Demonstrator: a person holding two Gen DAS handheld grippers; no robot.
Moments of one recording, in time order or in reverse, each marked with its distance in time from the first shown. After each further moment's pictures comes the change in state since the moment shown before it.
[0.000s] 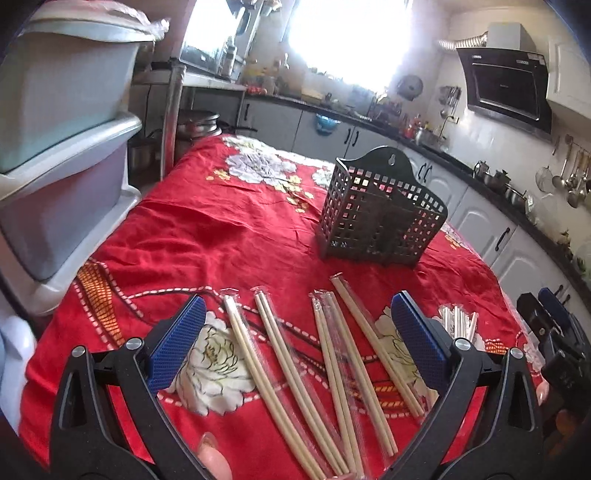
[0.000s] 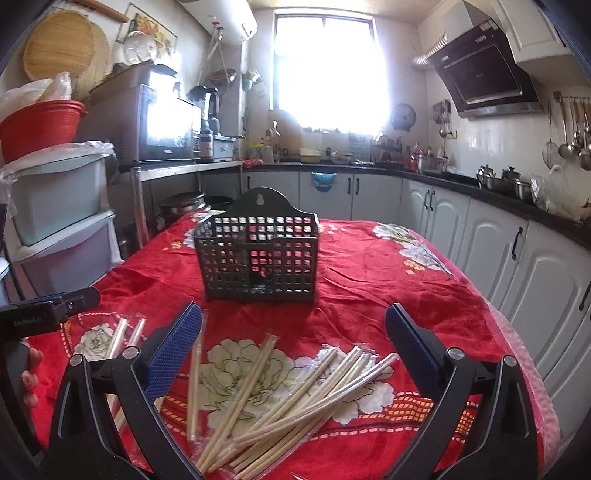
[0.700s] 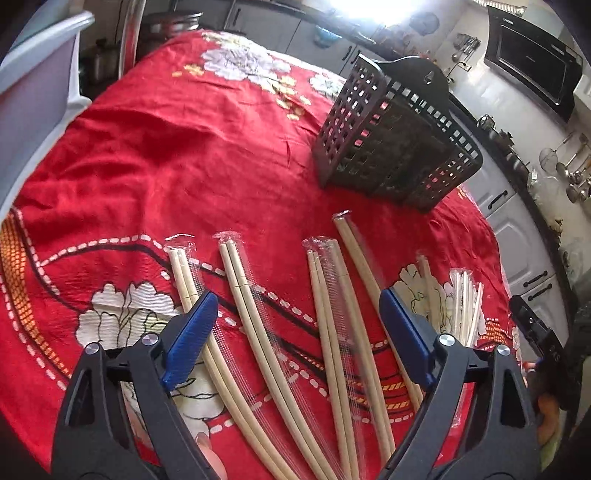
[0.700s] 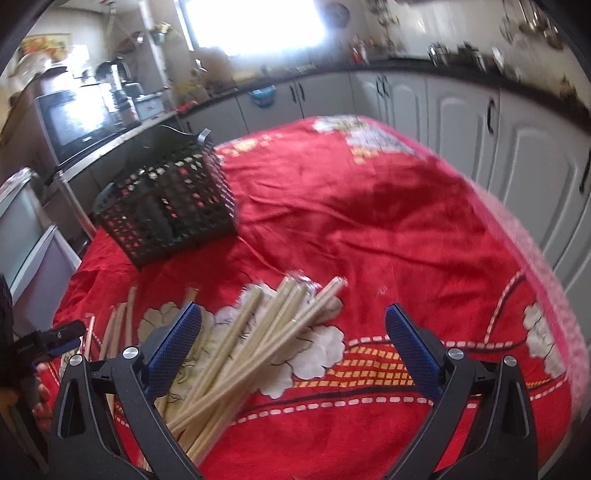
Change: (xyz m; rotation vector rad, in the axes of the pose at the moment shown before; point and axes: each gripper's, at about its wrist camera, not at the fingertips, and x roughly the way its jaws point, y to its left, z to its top) left arm 0.088 0.017 0.000 -0.084 0.376 -0.095; right arm 0.062 -0.089 -0.031 0.325 0.355 -0.056
